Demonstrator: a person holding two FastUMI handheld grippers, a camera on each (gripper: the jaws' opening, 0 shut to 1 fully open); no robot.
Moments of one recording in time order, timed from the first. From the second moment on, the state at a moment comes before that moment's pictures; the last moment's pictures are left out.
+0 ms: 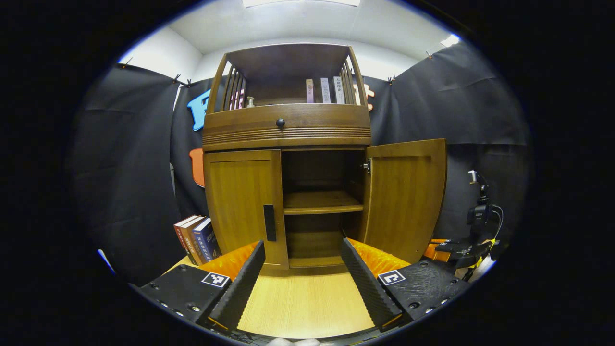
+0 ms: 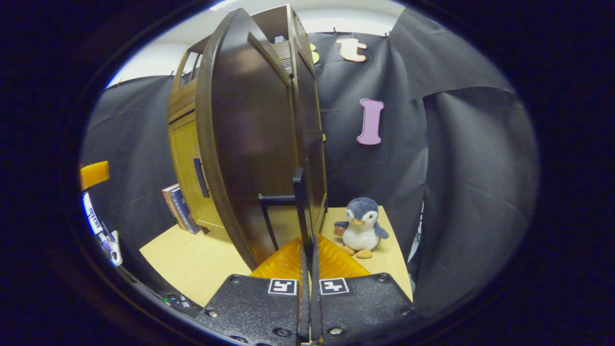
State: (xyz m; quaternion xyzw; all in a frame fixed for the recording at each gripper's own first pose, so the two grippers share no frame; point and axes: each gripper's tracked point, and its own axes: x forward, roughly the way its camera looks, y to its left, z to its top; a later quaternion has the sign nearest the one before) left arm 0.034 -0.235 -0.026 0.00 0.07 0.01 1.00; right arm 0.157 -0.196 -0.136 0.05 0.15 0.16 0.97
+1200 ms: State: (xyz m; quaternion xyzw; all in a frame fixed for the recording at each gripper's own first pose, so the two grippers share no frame) left arm 0.028 -0.208 -0.012 0.01 0.05 -0.04 1.00; right arm 0.103 -0.236 -0.126 0.02 0.14 0.07 0.99
